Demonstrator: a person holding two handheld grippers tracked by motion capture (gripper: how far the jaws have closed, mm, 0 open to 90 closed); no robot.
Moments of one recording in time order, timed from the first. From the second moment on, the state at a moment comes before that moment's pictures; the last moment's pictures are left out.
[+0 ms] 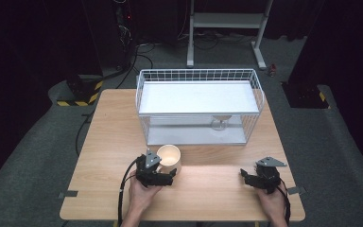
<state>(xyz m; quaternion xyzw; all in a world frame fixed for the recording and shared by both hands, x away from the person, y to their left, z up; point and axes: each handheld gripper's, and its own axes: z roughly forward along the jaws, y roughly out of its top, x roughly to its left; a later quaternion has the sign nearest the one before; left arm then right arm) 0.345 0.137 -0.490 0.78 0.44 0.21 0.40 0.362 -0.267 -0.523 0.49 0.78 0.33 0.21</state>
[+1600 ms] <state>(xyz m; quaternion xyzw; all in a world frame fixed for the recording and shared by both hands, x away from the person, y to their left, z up) 0.355 0.121 -0.492 0.76 0.44 0.24 0.41 0.362 -0.267 -0.523 0.49 0.78 0.33 0.21</state>
